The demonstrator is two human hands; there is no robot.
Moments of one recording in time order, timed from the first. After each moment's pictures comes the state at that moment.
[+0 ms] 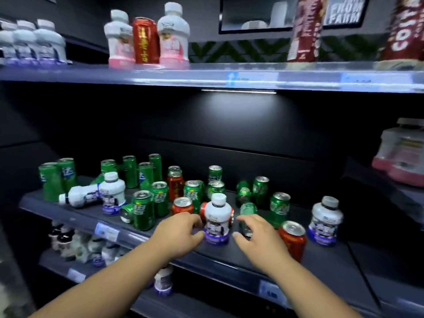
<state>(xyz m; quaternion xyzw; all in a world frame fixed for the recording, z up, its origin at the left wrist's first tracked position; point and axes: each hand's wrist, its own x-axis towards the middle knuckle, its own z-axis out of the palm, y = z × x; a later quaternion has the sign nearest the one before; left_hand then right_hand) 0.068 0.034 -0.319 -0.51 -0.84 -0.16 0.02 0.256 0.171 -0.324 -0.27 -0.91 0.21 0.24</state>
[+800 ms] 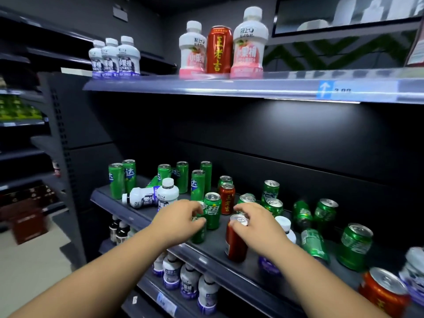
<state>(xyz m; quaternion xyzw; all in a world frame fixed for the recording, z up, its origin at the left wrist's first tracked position) -0.041 -0.048 -0.278 -0.41 -0.89 -0.18 0.09 0.096 0.134 -0.286 -0.17 -0.94 0.22 0.22</state>
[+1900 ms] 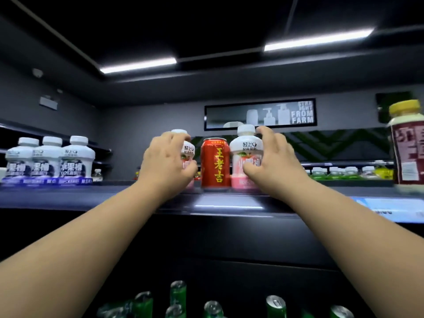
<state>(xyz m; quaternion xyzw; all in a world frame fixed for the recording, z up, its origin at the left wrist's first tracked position) -0.203 0.019 0.028 -0.48 -0.65 -0.39 0.44 0.005 0.126 0.034 -0.30 -0.82 0.00 0.49</state>
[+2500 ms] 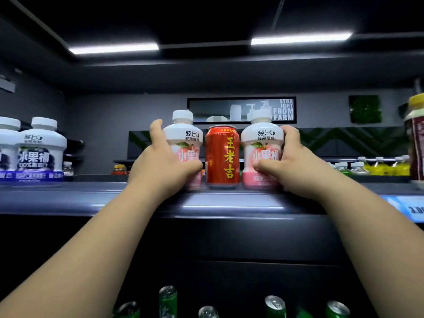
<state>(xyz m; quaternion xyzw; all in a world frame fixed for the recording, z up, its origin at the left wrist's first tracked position) -0.233 0.036 0.025 -0.45 -0.69 -0.51 0.26 -0.007 0.141 0.031 -0.34 -0.81 0.09 0.47</state>
